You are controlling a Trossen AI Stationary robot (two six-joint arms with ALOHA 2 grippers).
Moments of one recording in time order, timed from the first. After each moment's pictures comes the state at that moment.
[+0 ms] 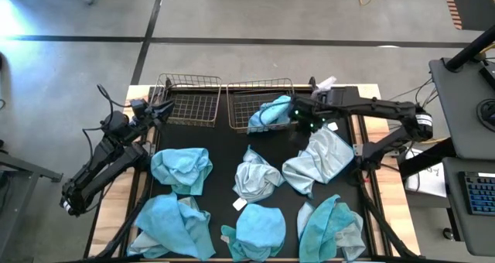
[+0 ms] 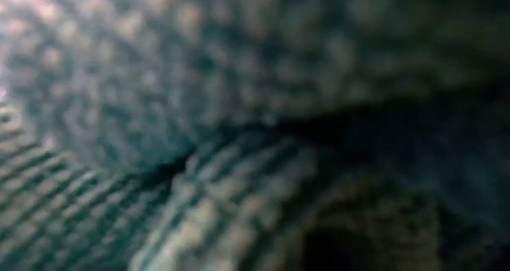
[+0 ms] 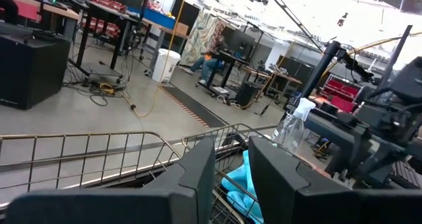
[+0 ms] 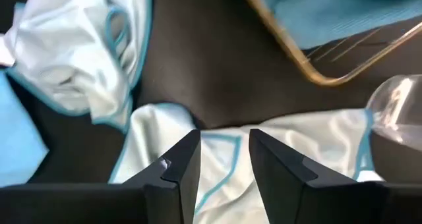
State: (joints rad) left arm 0.80 0.03 0.28 -0.18 0.10 -0.38; right arm -0.21 1.46 1.38 -1.20 -0.03 0.33
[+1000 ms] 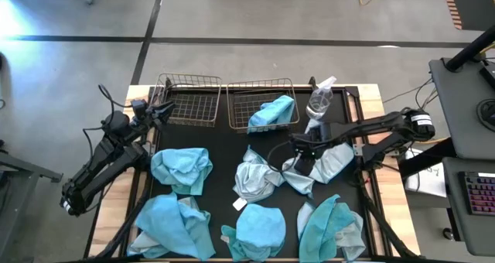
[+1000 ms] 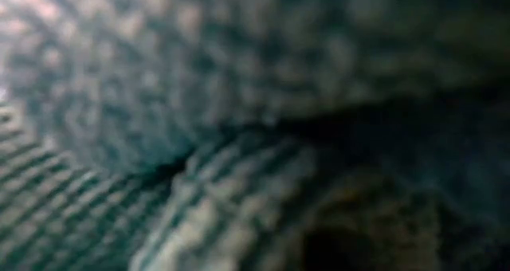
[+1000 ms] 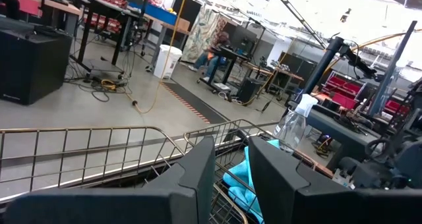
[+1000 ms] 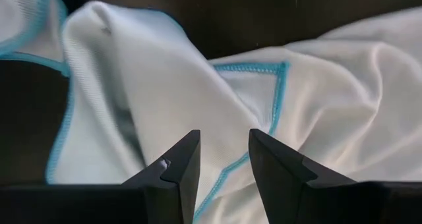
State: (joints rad) left arm 0.80 0.03 0.28 -0.20 0.10 -0.38; right arm -0.02 1.46 0.94 -0.96 -0.01 0.58
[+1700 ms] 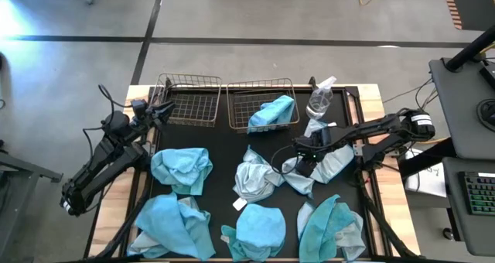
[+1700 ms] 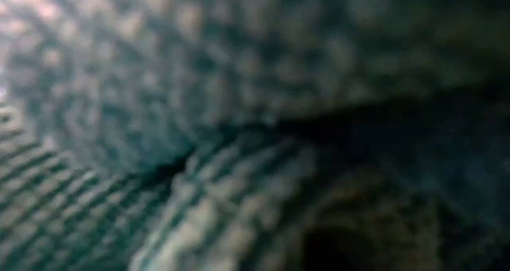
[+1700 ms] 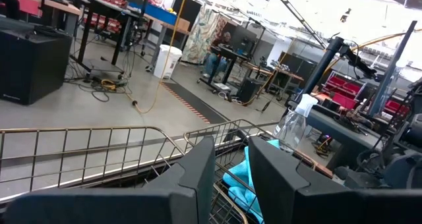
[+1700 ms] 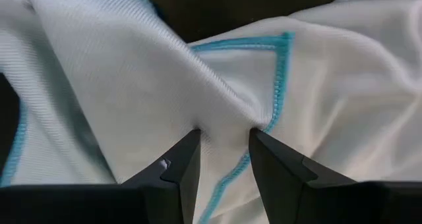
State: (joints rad) left arm 0.80 0.03 0.28 -0.20 0.10 -0.38; right arm -0.02 1.46 0.81 -0.82 -0.02 0.66
